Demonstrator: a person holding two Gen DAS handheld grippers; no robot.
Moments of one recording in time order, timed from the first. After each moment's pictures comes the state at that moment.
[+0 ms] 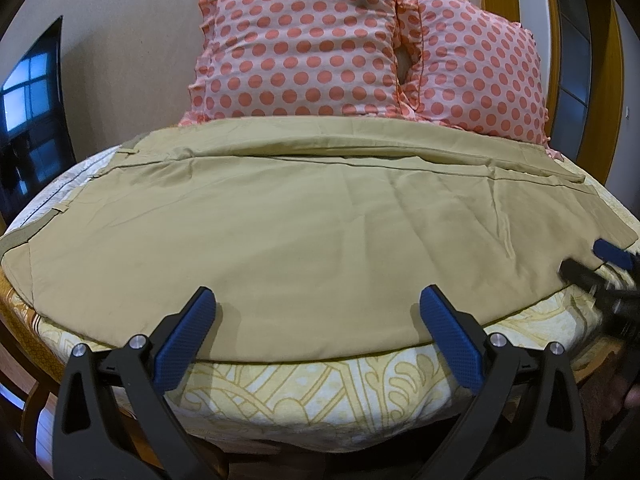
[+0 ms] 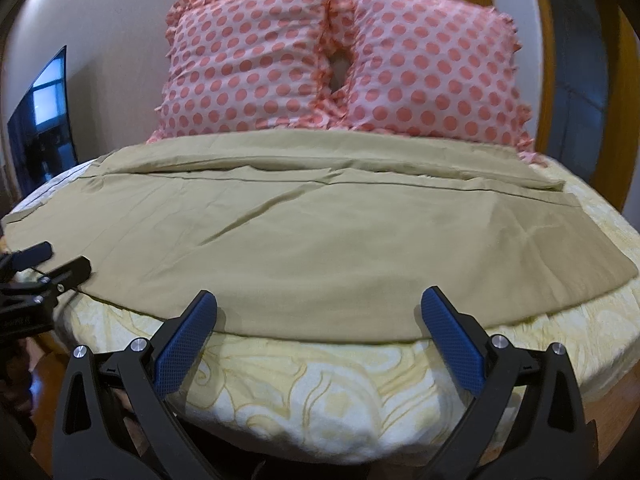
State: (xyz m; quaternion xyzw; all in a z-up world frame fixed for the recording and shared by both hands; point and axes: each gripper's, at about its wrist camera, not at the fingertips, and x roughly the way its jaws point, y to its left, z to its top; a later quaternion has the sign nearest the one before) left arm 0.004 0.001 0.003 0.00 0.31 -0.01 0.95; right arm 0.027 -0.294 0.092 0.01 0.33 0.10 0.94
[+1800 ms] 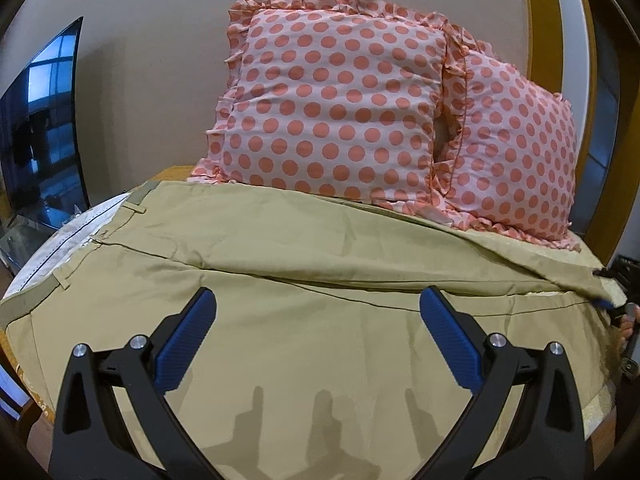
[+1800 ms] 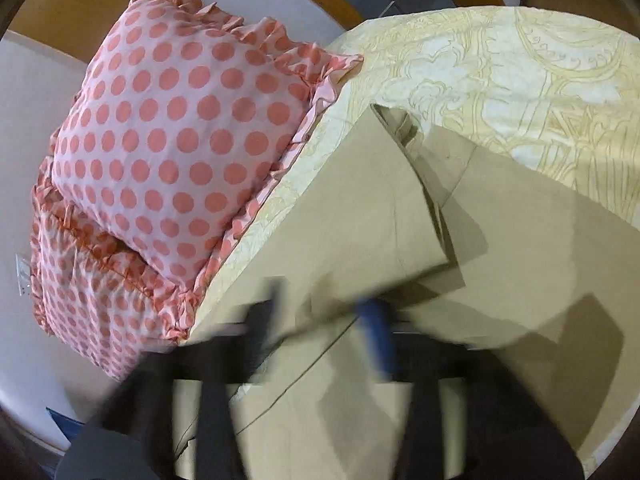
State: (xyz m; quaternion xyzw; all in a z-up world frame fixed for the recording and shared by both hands) left arm 0.078 0.023 0.086 -0.06 0.25 0.02 0.97; right arm 0.196 -0.543 0.069 0.46 0.35 -0.09 0.81
